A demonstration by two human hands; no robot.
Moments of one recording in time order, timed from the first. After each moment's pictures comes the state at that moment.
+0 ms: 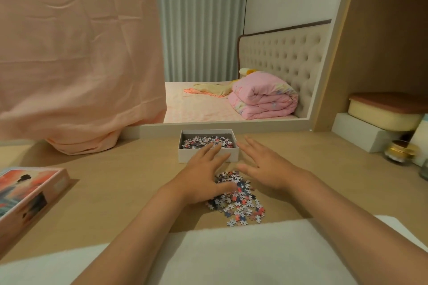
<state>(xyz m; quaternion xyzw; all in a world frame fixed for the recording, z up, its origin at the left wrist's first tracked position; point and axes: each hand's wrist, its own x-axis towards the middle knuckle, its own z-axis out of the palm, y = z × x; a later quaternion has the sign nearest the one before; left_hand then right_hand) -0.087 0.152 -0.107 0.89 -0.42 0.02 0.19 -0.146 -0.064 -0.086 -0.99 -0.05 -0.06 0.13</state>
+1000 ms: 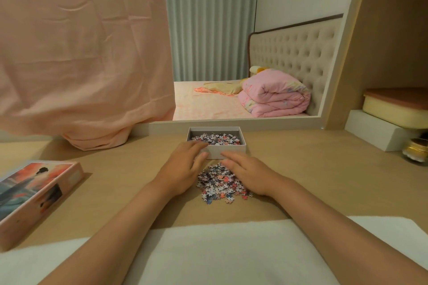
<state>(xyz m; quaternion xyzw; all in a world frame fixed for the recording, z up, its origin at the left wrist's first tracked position) -0.061 0.192 -0.120 0.87 -0.35 0.17 0.29 -0.127 -0.022 -0.116 -0.94 -0.10 -0.07 0.31</state>
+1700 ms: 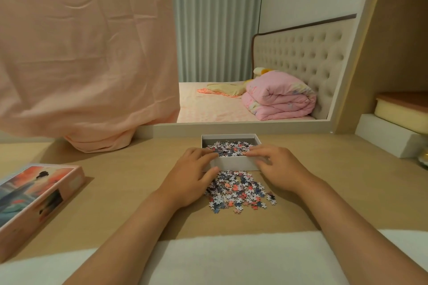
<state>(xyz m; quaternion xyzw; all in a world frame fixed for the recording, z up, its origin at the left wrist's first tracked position) -0.061 0.193 -0.125 0.87 -0.38 0.19 0.24 -0.126 -0.060 -0.099 -0.95 -0.05 -0.17 0.25</state>
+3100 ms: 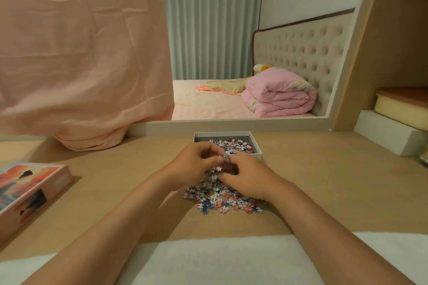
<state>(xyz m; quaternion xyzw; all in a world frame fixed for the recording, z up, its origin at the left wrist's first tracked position) -0.063 0.156 -0.095 0.78 -0.31 -0.08 0.53 -0.122 -0.017 -0.107 -0.95 -0.07 -0.08 0.28</state>
